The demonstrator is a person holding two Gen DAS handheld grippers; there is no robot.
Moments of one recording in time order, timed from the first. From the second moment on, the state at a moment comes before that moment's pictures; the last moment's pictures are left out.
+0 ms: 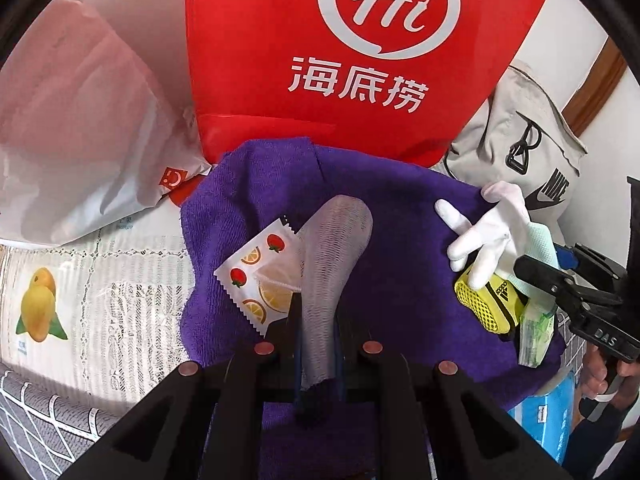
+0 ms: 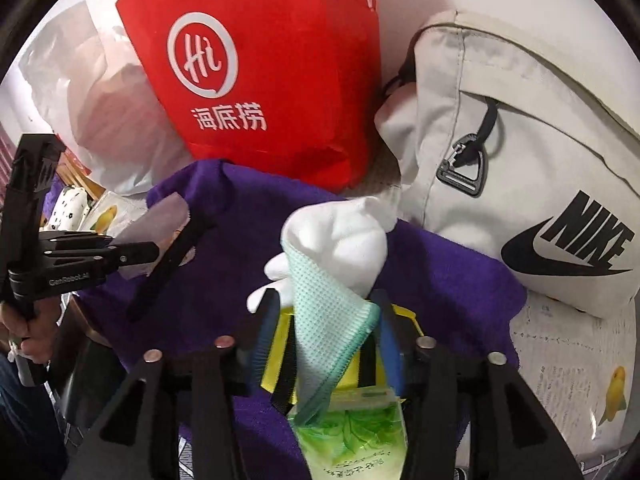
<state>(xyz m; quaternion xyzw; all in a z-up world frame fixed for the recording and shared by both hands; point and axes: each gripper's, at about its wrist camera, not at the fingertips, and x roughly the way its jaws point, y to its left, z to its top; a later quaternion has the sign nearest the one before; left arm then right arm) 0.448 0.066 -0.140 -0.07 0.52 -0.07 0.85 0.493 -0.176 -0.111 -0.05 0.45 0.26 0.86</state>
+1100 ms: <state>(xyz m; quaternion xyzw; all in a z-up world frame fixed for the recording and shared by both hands) 0.420 0.032 -0.084 -0.05 0.48 -0.08 0.87 0.442 -0.207 -0.029 -0.02 0.37 0.25 0.89</state>
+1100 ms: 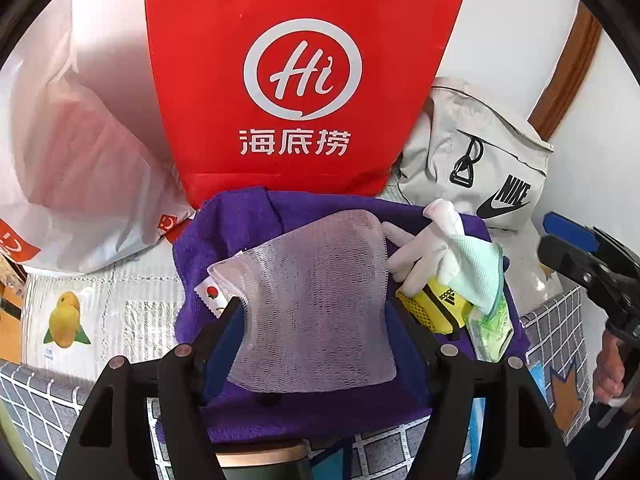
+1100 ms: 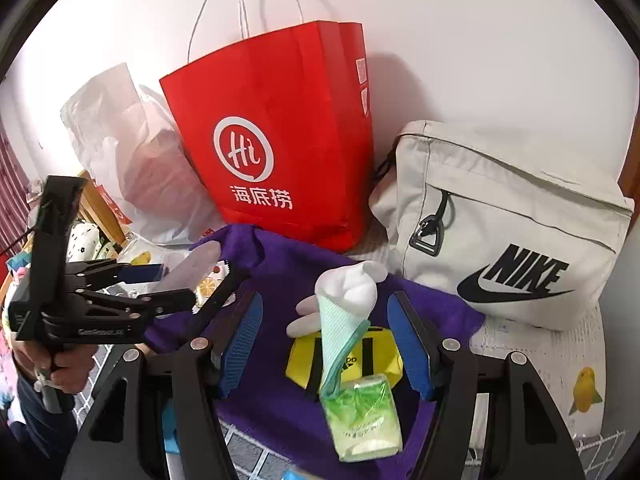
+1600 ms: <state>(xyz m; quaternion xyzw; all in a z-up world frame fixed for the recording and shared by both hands) 0.413 0.016 -0.081 -0.06 0.48 -0.09 0.87 0.395 -0.211 -0.030 -0.03 0.38 0.25 0.89</state>
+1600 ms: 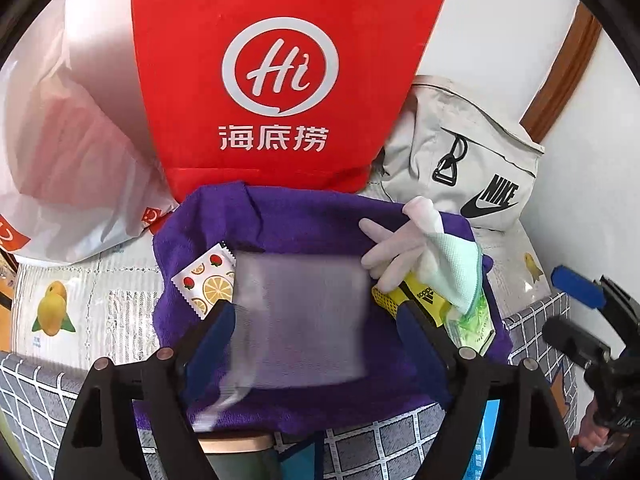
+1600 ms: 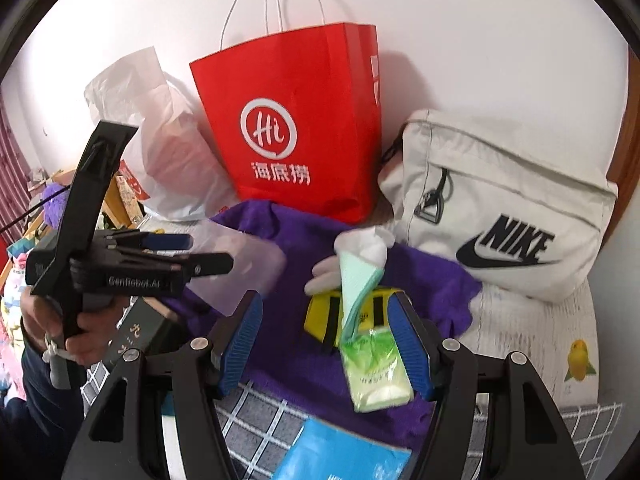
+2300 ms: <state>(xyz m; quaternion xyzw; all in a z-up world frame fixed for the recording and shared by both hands) 0.321 0.018 -0.056 -0.02 0.46 -0.08 0.89 0.311 -0.236 -0.043 0.01 0.39 0.24 0.89</state>
